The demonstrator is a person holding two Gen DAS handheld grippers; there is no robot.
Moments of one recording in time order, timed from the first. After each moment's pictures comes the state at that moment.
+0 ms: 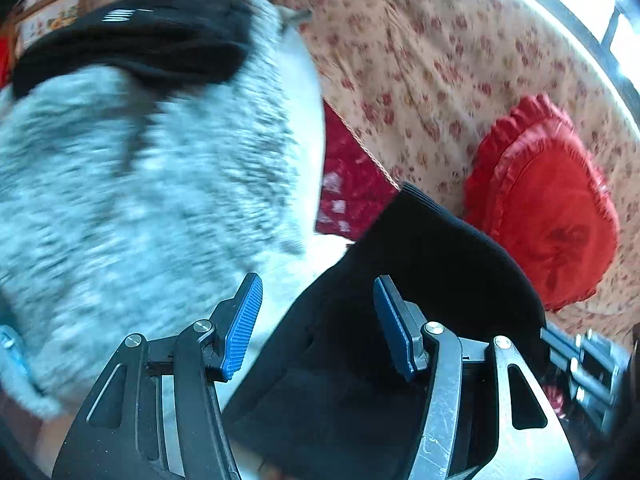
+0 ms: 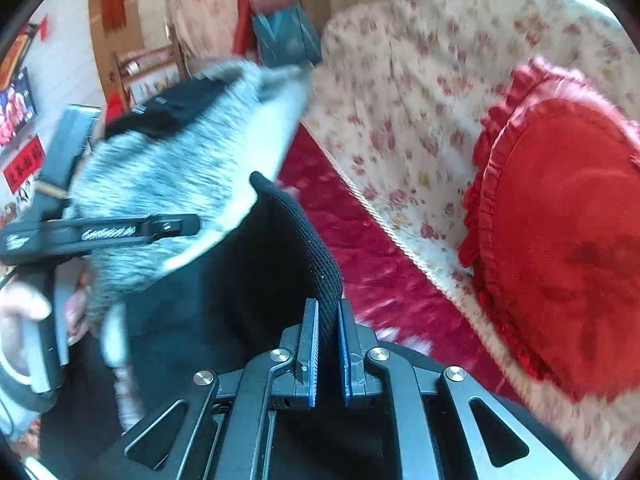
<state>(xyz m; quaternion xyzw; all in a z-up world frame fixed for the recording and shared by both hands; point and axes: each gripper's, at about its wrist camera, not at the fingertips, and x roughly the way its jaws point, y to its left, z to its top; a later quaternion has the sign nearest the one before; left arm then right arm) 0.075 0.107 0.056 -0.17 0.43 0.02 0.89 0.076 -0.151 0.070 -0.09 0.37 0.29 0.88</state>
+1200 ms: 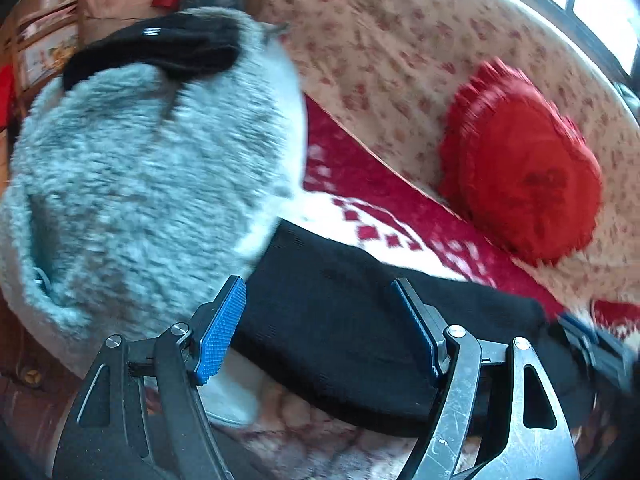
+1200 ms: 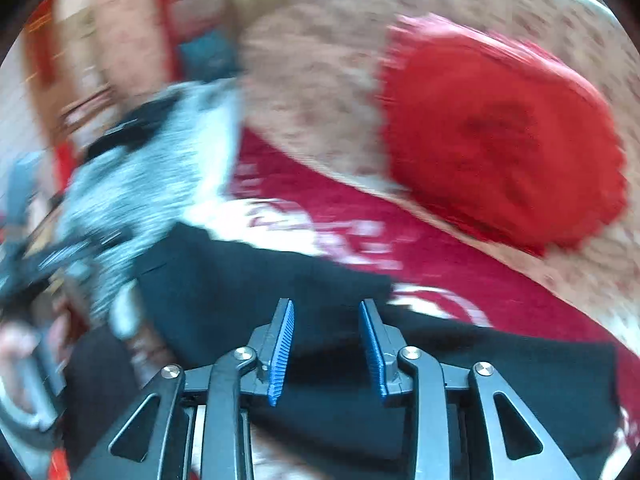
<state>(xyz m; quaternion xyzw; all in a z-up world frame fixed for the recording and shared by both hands) 0.005 0.058 0.049 -0.10 0.41 0.01 0.90 -0.001 -0.224 0.056 0.01 0.41 0.13 0.90</state>
